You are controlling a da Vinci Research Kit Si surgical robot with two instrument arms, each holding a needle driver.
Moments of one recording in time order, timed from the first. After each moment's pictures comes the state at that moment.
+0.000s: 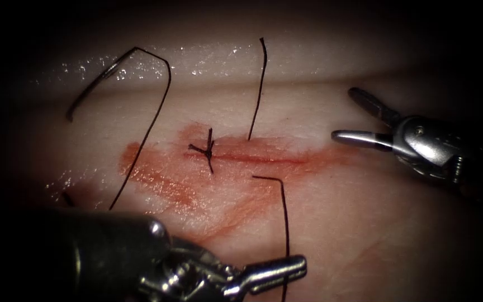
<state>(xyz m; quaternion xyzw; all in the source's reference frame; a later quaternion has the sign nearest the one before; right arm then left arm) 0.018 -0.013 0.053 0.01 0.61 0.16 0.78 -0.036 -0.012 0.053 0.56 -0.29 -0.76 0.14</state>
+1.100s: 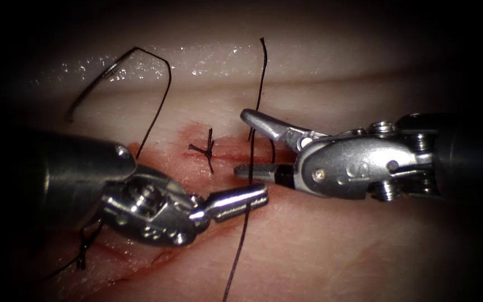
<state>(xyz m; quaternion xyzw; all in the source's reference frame) 0.030 -0.015 0.046 -0.13 0.54 -0.15 0.82 -0.032 -0.008 0.055 0.56 -0.28 -0.77 0.14</state>
